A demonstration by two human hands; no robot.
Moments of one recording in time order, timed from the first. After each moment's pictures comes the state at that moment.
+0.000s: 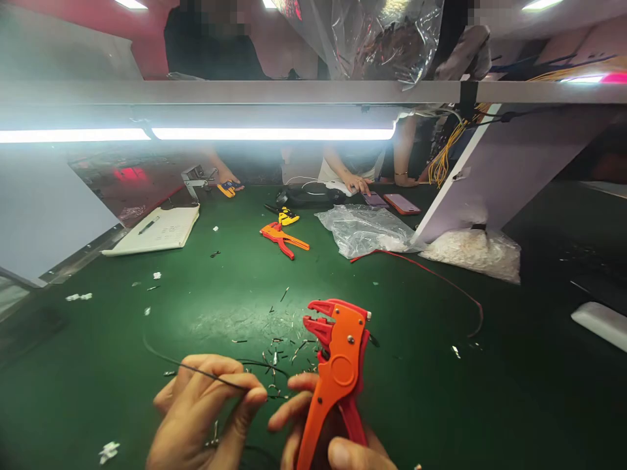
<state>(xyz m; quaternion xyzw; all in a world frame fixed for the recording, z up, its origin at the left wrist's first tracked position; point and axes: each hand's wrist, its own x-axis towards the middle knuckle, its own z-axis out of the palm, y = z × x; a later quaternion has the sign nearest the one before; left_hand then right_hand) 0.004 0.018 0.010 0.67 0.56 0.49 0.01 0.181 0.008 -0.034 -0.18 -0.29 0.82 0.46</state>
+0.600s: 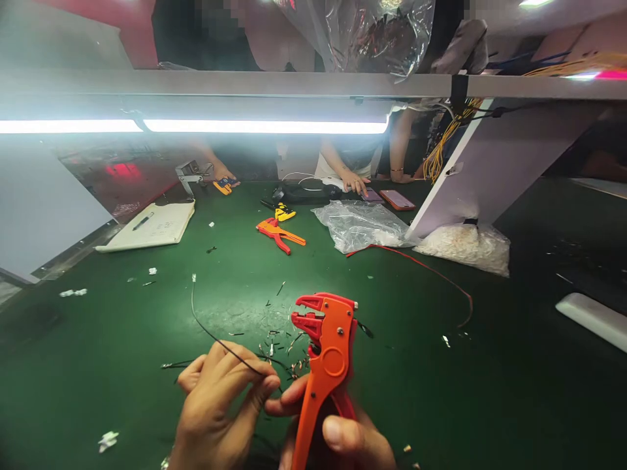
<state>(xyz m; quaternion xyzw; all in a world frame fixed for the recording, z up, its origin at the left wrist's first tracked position) 0.010 0.023 0.001 0.71 0.52 0.47 0.06 0.182 0.005 -0.039 -0.13 -0.24 0.85 0.45</state>
